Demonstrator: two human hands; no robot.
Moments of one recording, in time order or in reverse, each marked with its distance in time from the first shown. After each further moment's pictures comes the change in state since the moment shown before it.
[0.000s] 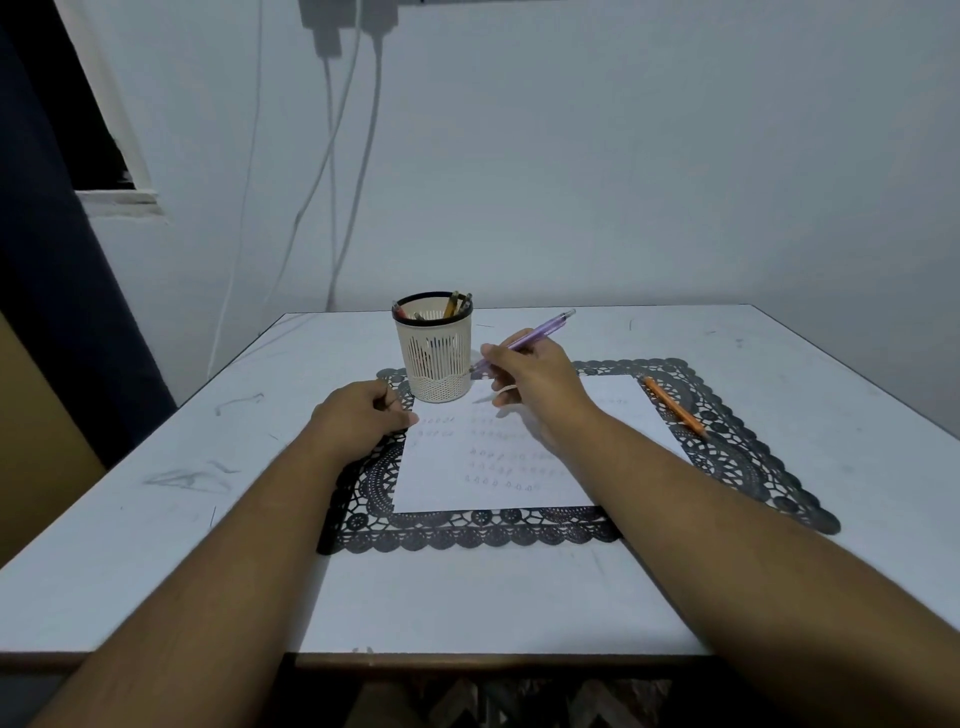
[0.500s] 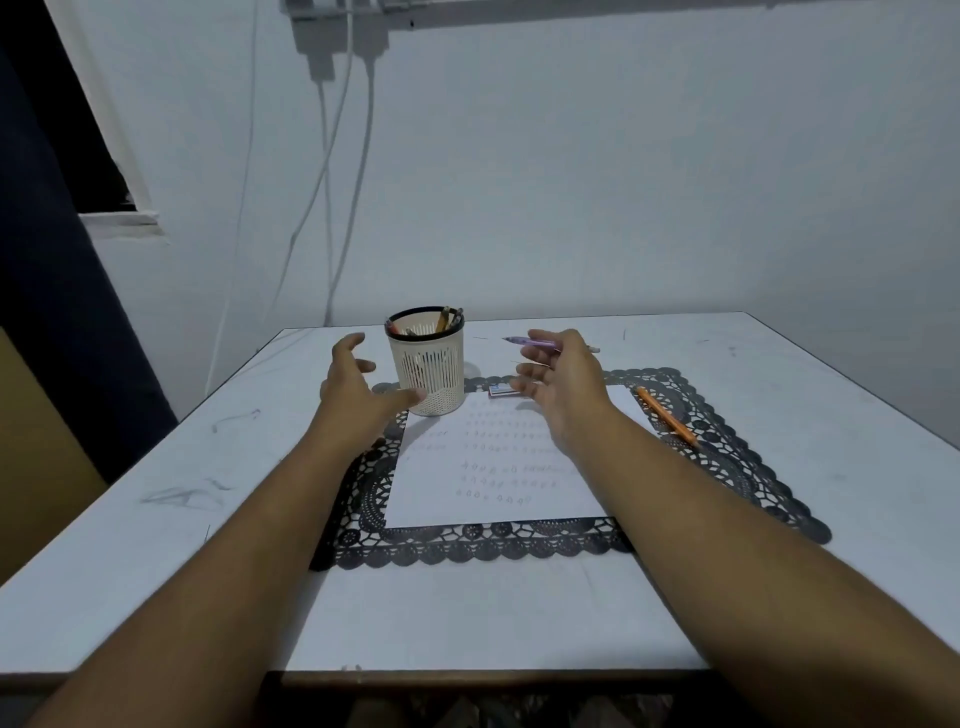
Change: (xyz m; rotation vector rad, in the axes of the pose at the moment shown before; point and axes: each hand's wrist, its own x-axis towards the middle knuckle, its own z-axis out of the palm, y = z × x) left_hand 0.003 0.033 -0.001 -0.218 0.182 0.039; right_hand 0.013 -0.014 -0.024 0.467 0.249 0.182
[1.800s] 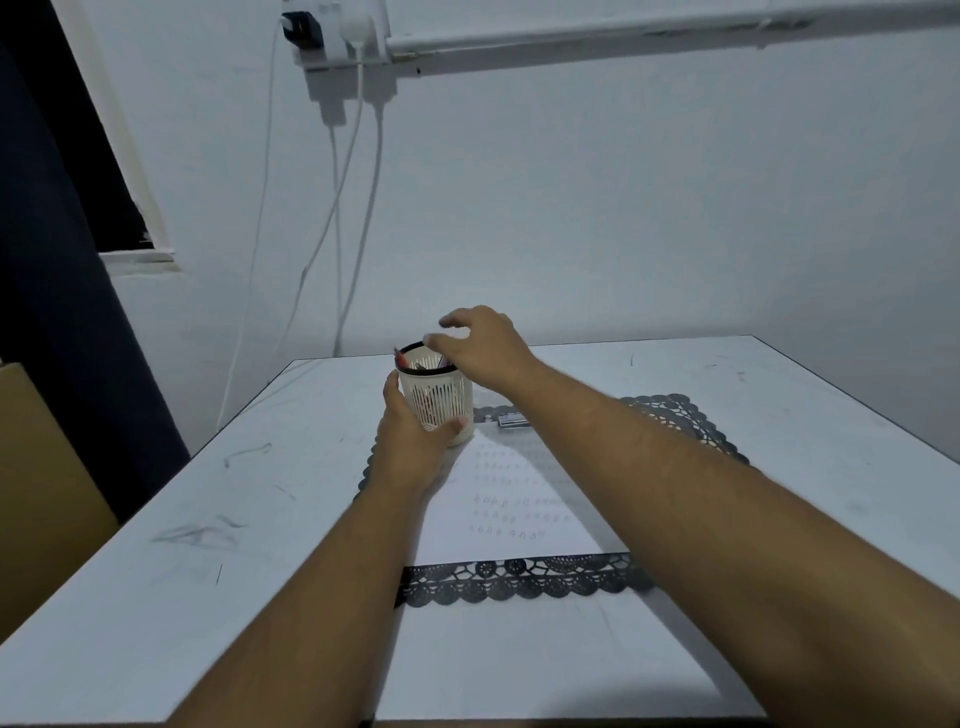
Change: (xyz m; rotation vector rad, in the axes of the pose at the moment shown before) left_hand 0.014 -0.008 0.056 -0.131 0.052 0.089; right_hand 0.025 -0.015 0.097 -1.189 -0.316 -0.551
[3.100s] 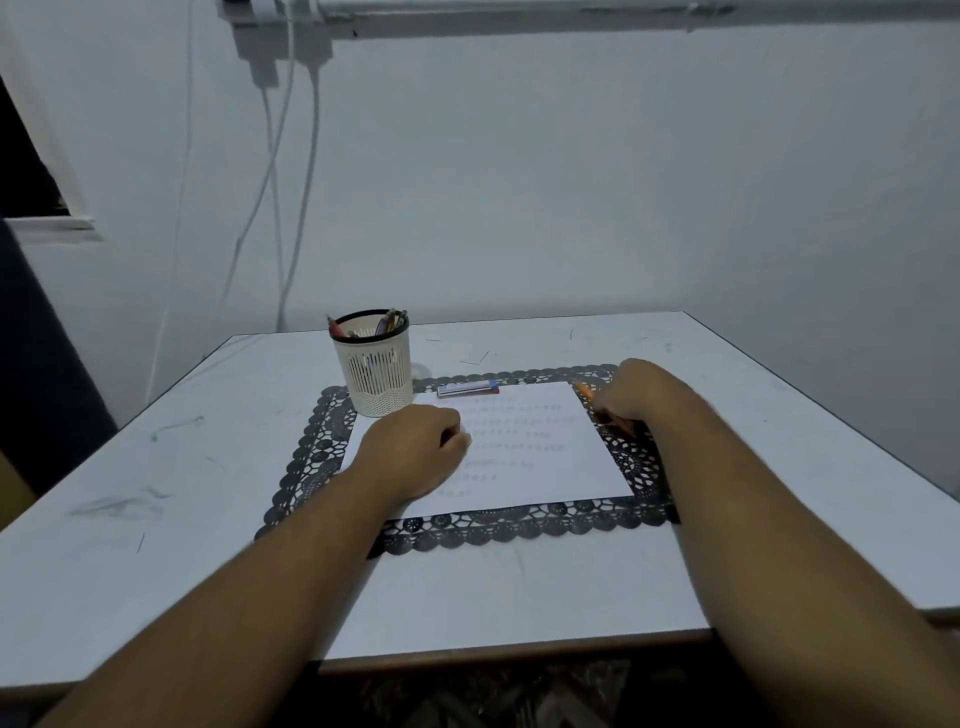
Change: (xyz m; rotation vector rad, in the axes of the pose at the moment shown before) left_hand -0.072 0.053 0.032 0.762 -0.371 0.441; right_hand -0.114 0.134 -0.150 -0.589 -0.107 0.658
